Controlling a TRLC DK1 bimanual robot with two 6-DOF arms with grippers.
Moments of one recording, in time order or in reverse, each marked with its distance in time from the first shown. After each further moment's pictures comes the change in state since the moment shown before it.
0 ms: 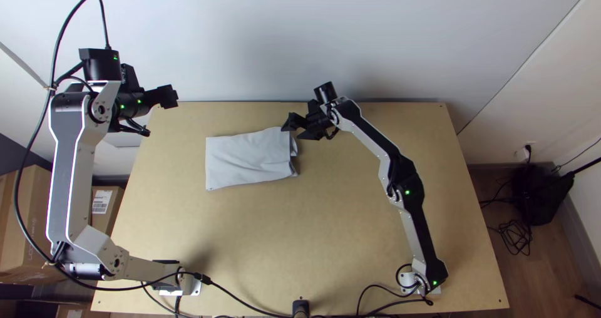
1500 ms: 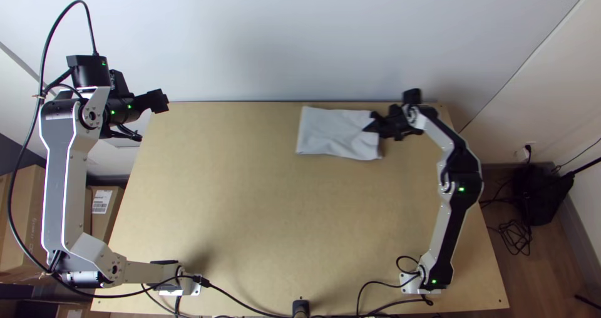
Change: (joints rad) left arm 0.055 -0.050 -0.061 0.005 0.005 0.000; right arm -0.546 -0.198 -0.466 0.054 -0.015 -0.261
